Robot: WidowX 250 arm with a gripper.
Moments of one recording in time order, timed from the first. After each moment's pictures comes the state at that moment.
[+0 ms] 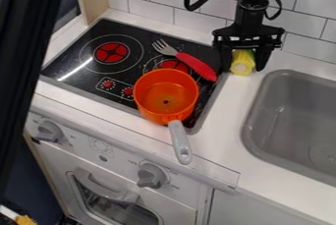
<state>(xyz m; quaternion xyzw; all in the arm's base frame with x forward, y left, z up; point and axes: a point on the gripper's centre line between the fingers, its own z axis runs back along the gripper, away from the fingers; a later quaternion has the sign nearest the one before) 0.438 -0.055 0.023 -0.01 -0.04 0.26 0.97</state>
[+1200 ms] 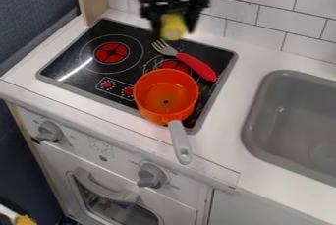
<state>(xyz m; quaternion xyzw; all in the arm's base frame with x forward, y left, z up) 0.389 0.067 0.087 0.04 -0.12 0.39 0.91</state>
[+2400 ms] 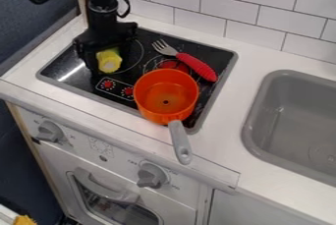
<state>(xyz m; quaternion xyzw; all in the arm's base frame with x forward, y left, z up) 0.337 0.141 0.024 0.05 -0.04 0.51 0.86</state>
